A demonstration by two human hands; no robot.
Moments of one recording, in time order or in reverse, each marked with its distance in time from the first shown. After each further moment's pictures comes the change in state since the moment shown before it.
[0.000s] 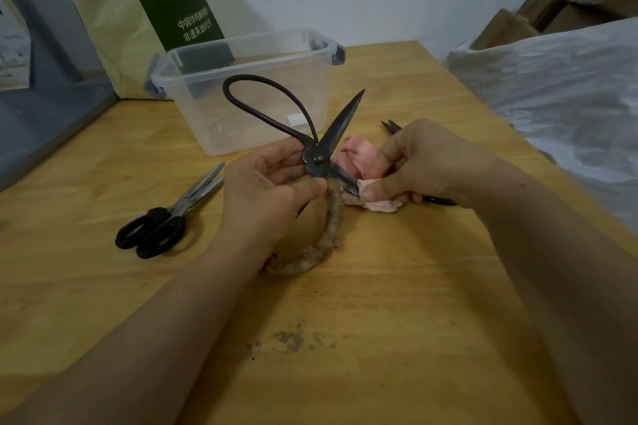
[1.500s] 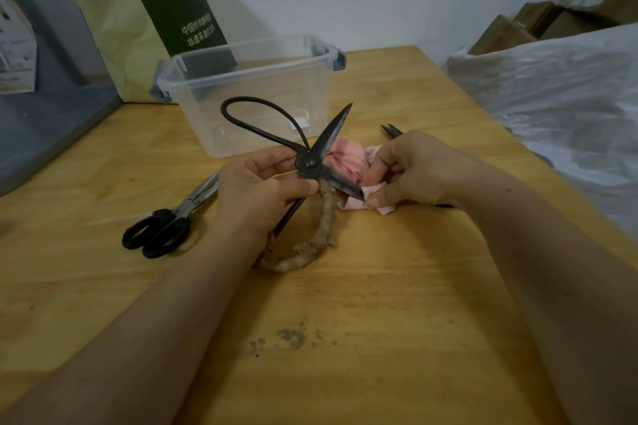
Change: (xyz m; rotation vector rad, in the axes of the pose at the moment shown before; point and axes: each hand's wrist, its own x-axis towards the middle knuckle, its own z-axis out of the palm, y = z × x) left_hand 0.004 0.004 -0.006 -0.085 0.059 -0.218; right_hand 0.007 0.009 0.002 -0.023 -0.045 -0.078
